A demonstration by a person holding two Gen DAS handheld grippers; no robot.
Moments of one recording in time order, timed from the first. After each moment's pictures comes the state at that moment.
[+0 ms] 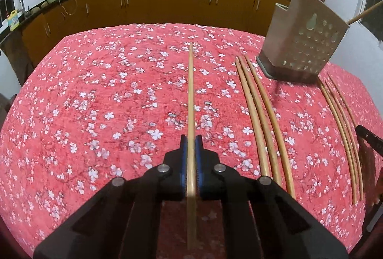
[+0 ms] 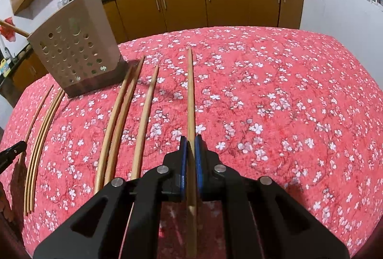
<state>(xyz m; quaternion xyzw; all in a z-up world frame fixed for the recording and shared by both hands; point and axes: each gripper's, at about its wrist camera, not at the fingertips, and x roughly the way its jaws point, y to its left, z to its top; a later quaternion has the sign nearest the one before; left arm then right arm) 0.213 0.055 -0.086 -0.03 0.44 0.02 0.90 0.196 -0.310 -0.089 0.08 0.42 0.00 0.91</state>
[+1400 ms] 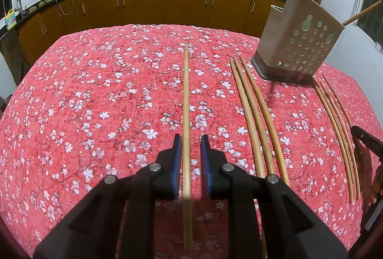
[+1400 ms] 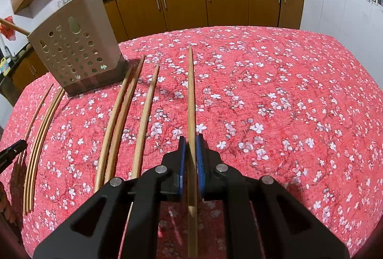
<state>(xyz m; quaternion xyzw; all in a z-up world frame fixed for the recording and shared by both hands) 0.205 0.053 -0.082 -0.04 0.44 0.00 0.90 0.190 -0.309 -0.090 0.07 0.41 0.00 0.91</state>
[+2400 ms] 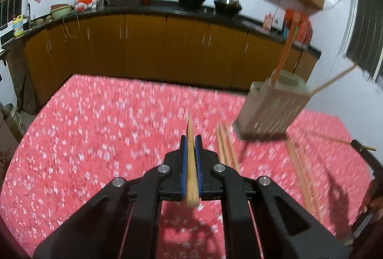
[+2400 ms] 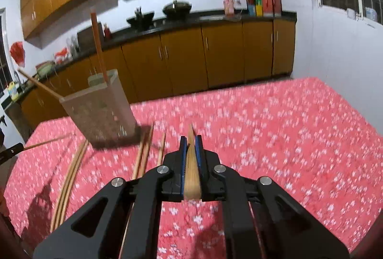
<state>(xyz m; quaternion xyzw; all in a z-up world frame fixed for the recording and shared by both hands) 0.186 0.073 0.018 -0.09 0.32 -0.02 0.94 0.153 -0.337 0.008 0.09 0.27 0.00 0.96</state>
